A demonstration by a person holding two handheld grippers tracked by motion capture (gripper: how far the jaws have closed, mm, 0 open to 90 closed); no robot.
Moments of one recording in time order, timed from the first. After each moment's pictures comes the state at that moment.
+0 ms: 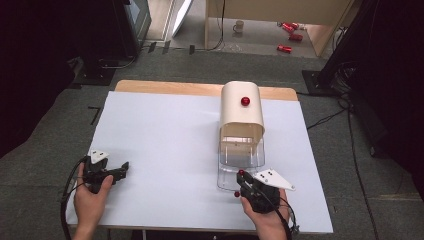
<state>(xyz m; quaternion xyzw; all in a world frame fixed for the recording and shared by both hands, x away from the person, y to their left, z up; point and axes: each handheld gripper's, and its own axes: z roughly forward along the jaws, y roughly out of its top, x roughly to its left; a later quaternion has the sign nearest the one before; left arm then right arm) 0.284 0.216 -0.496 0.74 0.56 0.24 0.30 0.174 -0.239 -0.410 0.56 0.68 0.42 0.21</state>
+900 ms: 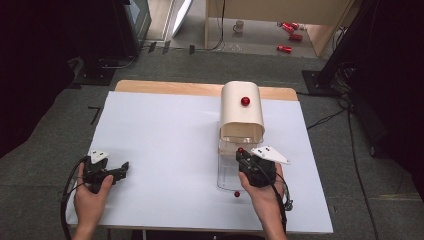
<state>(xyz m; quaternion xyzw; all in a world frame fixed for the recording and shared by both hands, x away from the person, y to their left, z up) 0.284 0.216 -0.496 0.74 0.56 0.24 0.30 0.229 -0.239 -0.401 0.56 0.67 0.43 0.23</state>
